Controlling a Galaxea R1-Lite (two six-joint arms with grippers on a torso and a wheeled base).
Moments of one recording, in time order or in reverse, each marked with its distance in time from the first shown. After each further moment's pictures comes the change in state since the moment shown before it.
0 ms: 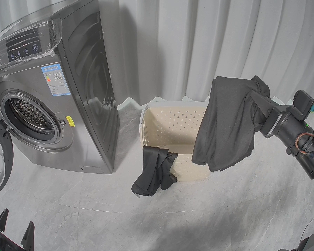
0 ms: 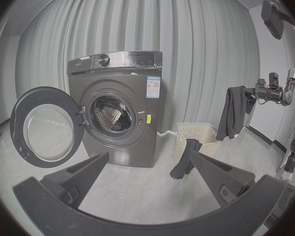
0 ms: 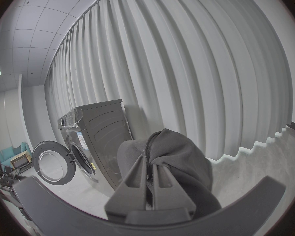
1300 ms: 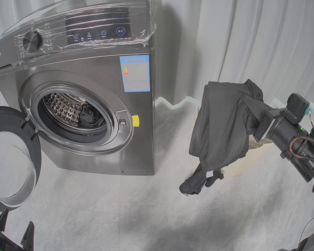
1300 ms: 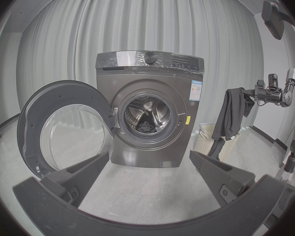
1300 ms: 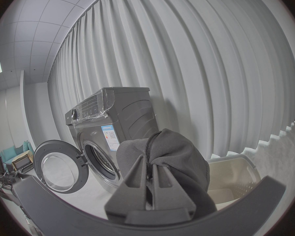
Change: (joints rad) left arm 0.000 0.000 0.000 0.001 0.000 -0.001; right arm 0.028 0.034 0.000 -0.016 0.005 0.002
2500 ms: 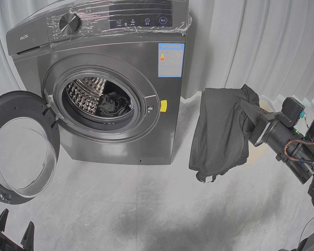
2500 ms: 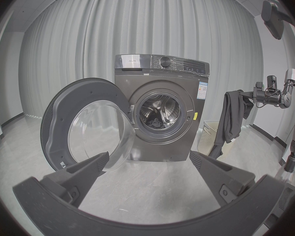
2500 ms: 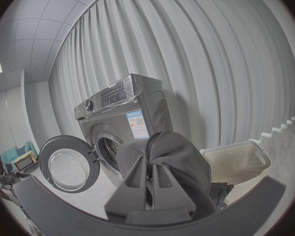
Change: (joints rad) left arm -0.001 0.001 0.000 -0.001 0.000 0.001; right arm 0.002 0.037 0.014 -0.029 0.000 0.017
